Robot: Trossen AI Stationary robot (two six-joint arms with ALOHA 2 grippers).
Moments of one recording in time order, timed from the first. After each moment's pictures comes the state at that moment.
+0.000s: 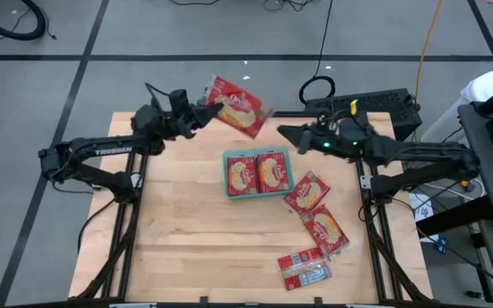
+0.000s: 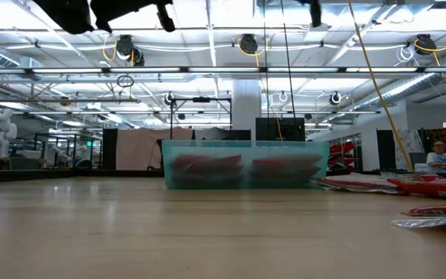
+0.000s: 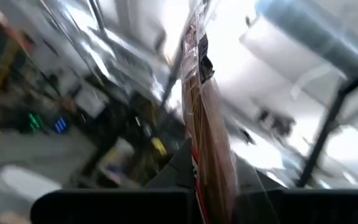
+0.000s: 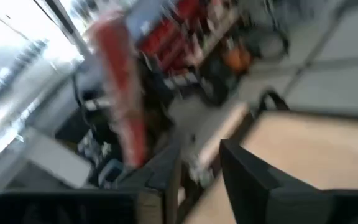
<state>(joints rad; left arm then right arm) 0.42 1.26 0.79 1.04 0.26 -0.80 -0.09 1.08 0.99 0.05 0.28 0.85</state>
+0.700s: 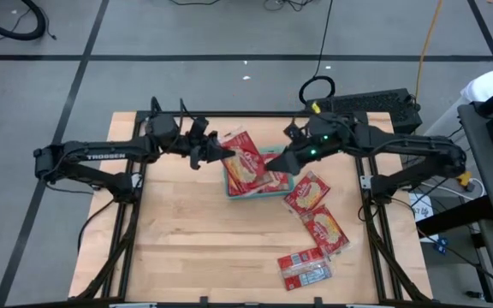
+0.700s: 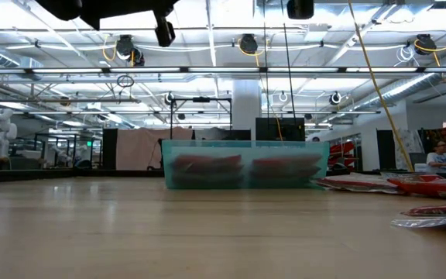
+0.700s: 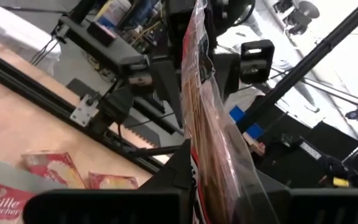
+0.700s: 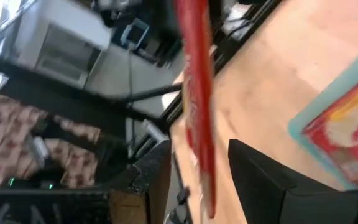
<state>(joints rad) 0.28 1.19 0.79 0.49 0.49 -0.77 -0.12 1.27 1.26 -0.38 -0.32 0.89</state>
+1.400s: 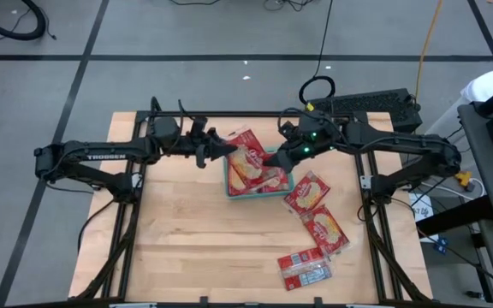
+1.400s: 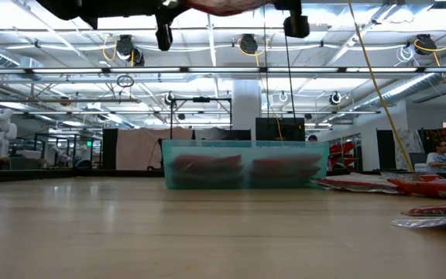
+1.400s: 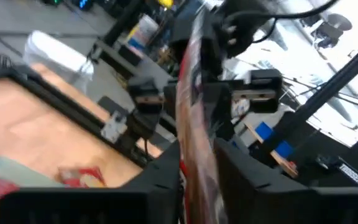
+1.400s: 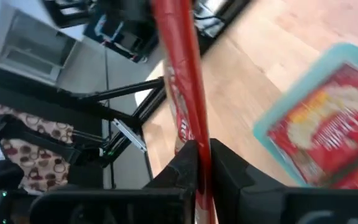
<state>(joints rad) 0.25 1.19 0.79 0.48 0.33 -0.72 -0.16 1.32 1.27 -0.43 -0.32 0.81</state>
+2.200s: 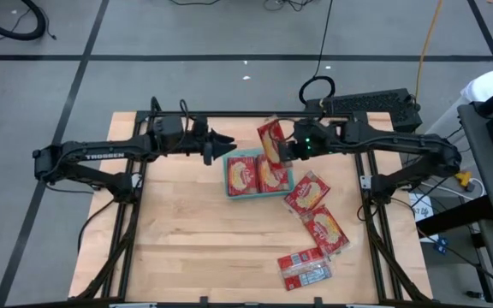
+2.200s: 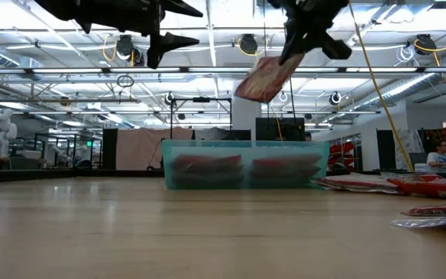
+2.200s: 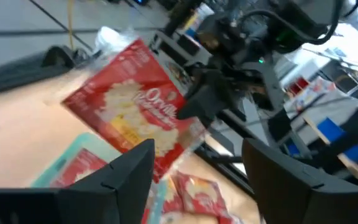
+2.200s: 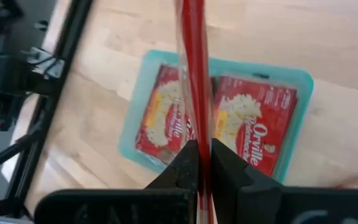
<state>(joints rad) 0.29 1.18 0.79 0.27 0.21 -0.62 -0.18 1.32 1.25 -0.80 0.11 1.05</state>
